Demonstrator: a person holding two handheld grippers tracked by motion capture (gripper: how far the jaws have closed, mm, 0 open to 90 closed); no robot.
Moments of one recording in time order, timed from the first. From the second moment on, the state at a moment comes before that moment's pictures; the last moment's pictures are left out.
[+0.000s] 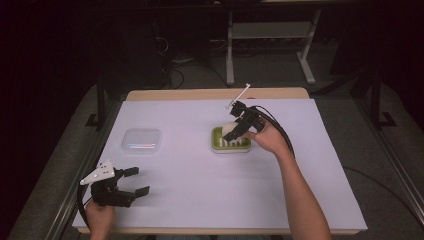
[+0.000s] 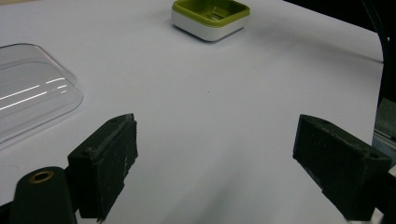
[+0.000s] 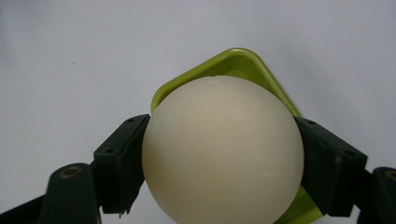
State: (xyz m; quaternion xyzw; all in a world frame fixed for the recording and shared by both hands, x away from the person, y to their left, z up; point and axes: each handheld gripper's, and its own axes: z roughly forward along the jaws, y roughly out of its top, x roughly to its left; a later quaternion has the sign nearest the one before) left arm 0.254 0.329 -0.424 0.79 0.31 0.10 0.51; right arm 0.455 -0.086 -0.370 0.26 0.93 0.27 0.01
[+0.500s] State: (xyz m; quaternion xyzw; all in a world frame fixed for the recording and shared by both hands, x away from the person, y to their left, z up) left arm 0.254 0.329 -0.423 0.79 0.31 0.10 0.51; right arm 0.462 -0.085 -0.378 0.27 0.93 0.27 0.00
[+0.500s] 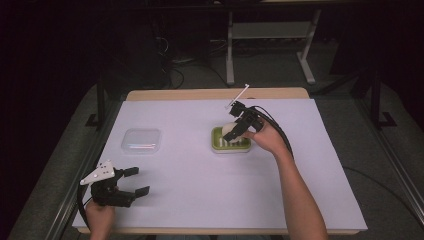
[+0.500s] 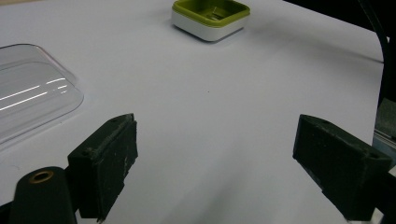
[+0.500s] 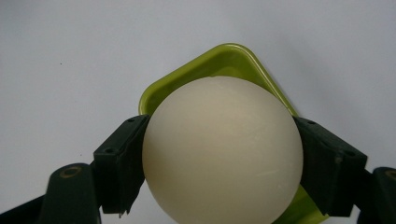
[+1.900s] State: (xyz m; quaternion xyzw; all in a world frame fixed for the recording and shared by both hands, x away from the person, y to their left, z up) left arm 0.254 0.329 -0.423 0.79 0.31 0.10 0.51; right arm 0.472 -0.079 -0.397 0.28 0.93 0.24 0.00
